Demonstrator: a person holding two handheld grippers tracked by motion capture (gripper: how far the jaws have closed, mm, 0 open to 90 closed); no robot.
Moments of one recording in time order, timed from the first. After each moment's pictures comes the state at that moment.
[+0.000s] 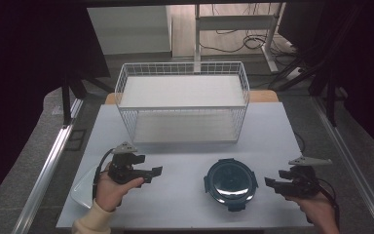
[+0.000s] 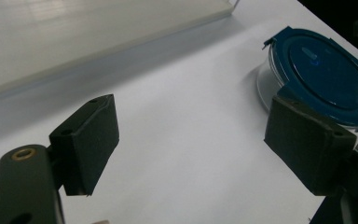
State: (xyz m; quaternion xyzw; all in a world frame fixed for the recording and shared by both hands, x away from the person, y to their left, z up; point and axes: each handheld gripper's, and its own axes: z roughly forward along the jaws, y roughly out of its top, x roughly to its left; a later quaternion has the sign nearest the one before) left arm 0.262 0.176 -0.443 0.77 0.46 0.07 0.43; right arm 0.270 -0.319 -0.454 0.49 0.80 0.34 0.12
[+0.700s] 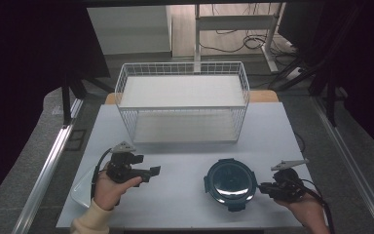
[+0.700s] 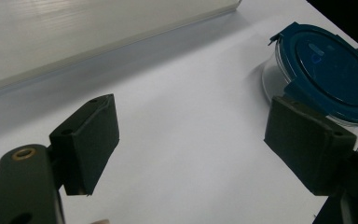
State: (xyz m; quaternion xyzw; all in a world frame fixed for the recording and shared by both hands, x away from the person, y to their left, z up) left arm 0.266 0.180 -0.449 0.77 0.46 0.06 0.43; right arm 0.269 -0.291 -0.469 0.45 0.85 0.27 0.06
